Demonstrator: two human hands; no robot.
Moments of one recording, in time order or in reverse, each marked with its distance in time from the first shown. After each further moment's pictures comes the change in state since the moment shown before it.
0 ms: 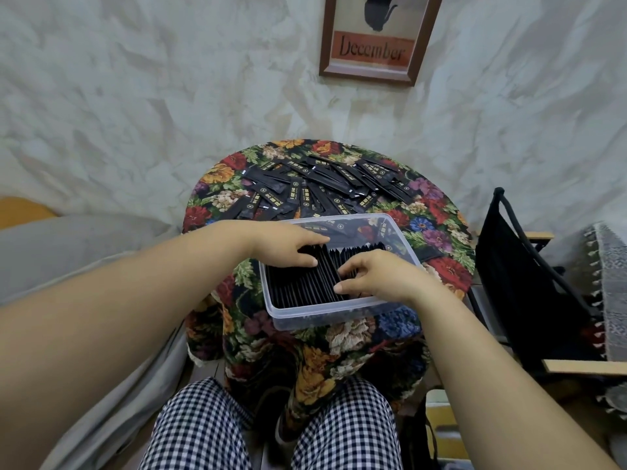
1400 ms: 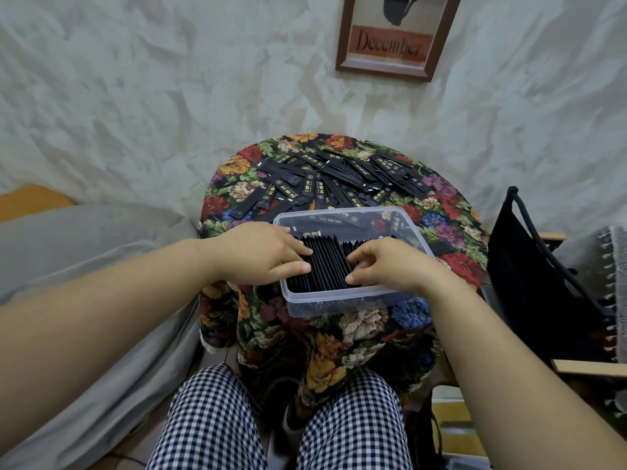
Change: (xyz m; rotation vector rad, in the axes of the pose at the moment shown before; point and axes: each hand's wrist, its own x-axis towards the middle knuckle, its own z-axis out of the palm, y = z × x) left_hand -0.051 -0.030 0.038 0.190 0.305 0.301; right_hand -0.006 -0.014 0.004 0.007 0.008 0.011
